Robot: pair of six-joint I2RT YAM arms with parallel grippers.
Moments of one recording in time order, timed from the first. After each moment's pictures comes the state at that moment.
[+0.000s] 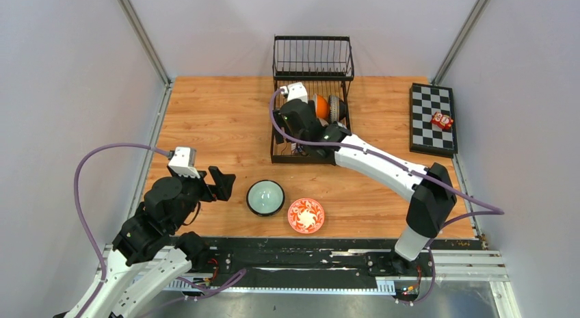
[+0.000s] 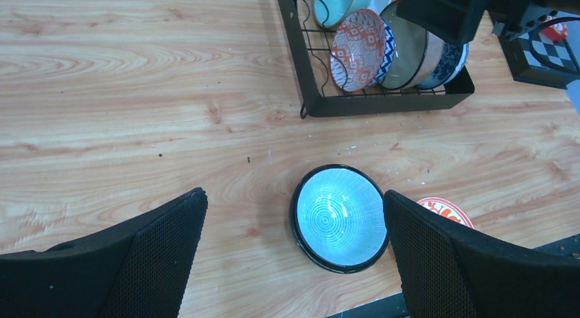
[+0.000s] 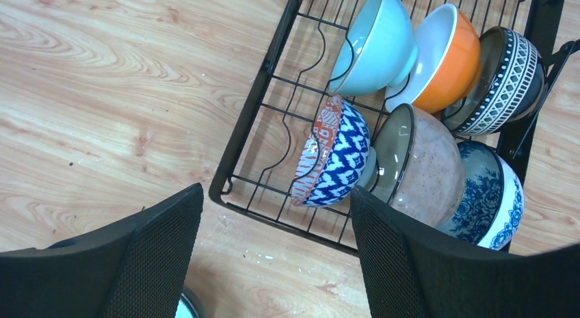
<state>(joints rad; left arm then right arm) -0.64 0.34 0.74 -0.69 -0.31 -0.39 0.89 1.69 1.49 -0.35 0.46 0.30</state>
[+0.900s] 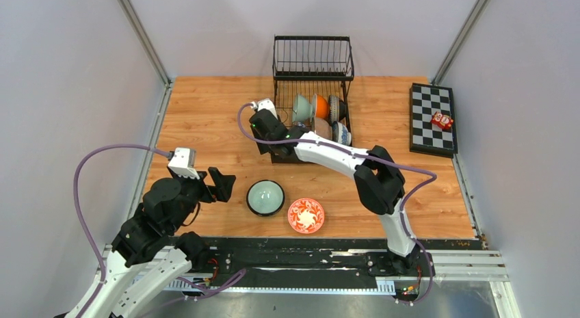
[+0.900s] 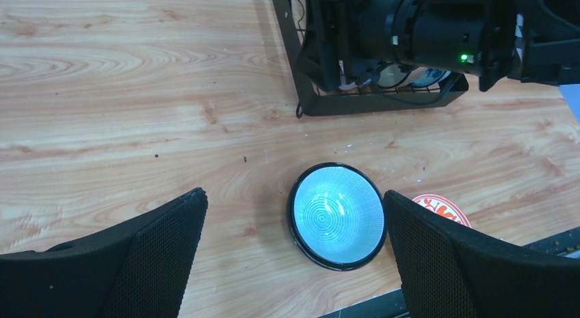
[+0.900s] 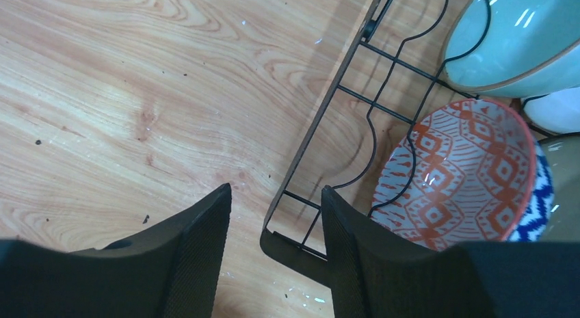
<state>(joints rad) -0.64 0.33 0.74 -0.69 -0.30 -0.39 0.93 2.06 1.72 -0.39 0.37 0.31</state>
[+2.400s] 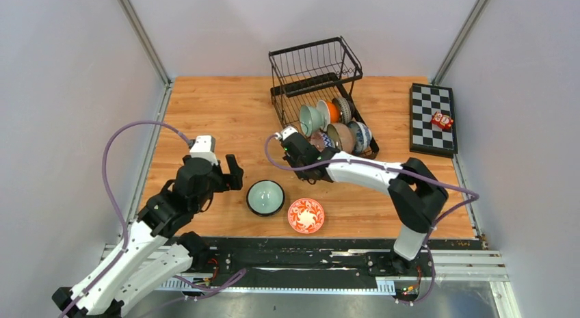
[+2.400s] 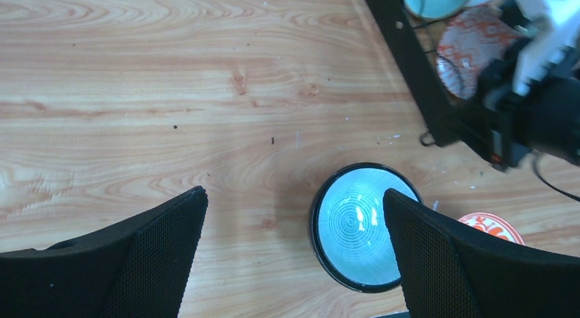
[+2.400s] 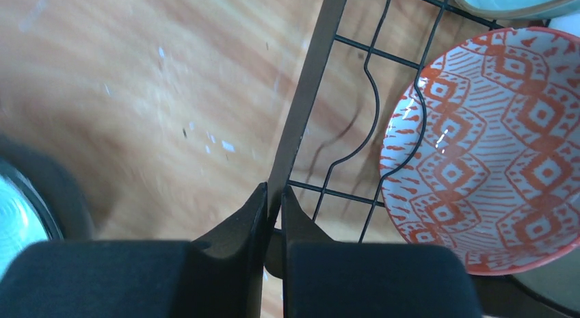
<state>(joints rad) -0.64 0.57 0.73 -0.65 -0.39 -0.45 0.91 1.77 1.21 -0.33 0.28 0.14</state>
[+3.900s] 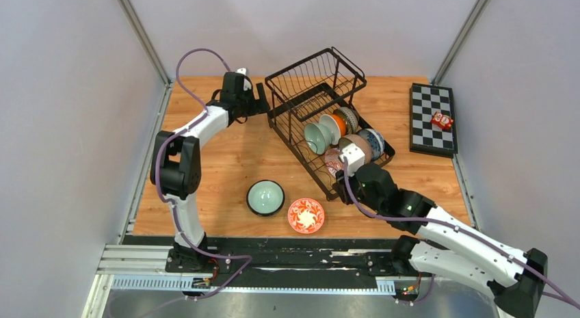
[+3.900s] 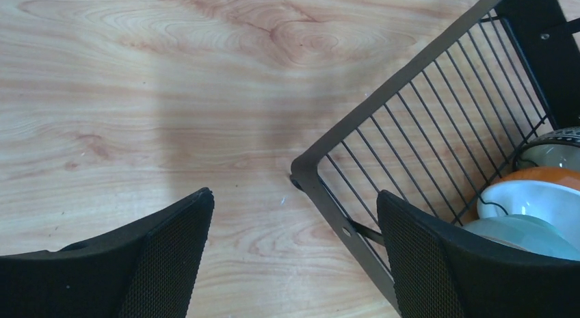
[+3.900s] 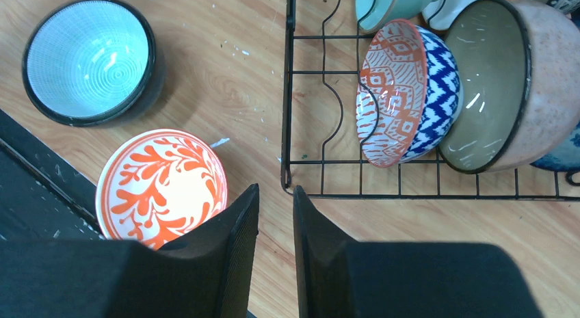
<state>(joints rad) -0.24 1.91 1.44 -0.15 0.07 -0.39 0.91 0.79 0.66 -0.41 0.20 0.16</state>
